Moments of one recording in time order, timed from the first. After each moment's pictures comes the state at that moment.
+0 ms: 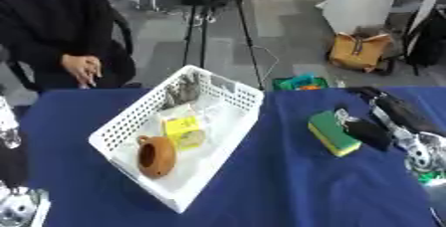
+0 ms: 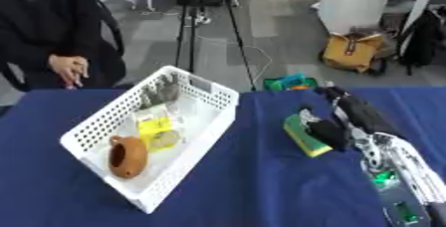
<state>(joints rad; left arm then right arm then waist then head) -0.34 0.27 0.04 -1.99 -0.61 -0.11 0.71 -0.64 -0.33 0.10 -1.53 0.97 0.30 0.34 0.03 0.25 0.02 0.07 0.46</state>
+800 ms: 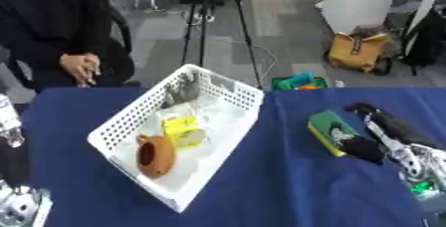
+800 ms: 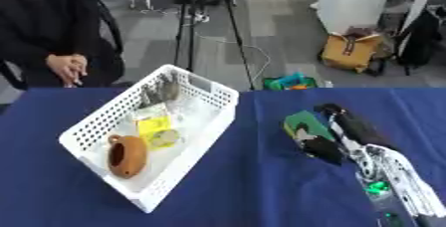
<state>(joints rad) -0.34 0.27 0.04 -1.99 -0.61 -0.11 0.71 -0.60 -0.29 0.09 -1.54 1.07 0.29 0.46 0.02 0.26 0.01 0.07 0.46</state>
